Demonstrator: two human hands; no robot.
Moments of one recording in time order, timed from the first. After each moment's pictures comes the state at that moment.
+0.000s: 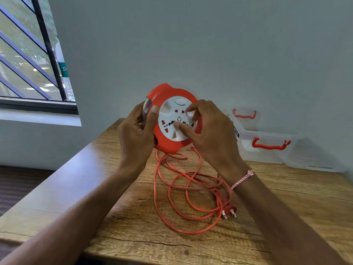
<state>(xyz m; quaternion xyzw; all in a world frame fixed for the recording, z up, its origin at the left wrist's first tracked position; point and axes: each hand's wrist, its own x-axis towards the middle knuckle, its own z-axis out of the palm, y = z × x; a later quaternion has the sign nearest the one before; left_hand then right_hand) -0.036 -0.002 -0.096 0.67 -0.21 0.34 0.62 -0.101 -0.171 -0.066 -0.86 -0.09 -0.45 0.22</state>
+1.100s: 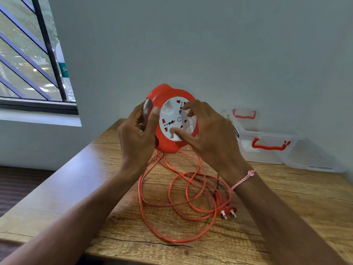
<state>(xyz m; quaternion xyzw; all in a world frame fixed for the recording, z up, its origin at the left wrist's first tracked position) -0.039 -0.002 -0.096 0.67 -0.22 0.37 0.60 -0.105 -0.171 -0.064 -0.87 -0.12 -0.45 0.13</state>
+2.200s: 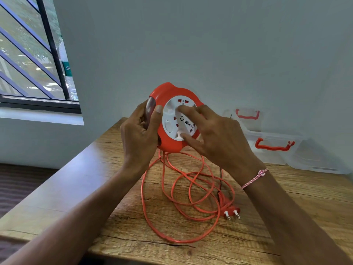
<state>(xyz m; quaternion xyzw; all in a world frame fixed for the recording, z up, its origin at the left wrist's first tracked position) -0.038 -0.001 -0.095 0.67 -0.22 0.37 0.61 -0.102 -0.183 -0.061 -0.89 -0.17 -0.43 -0.02</state>
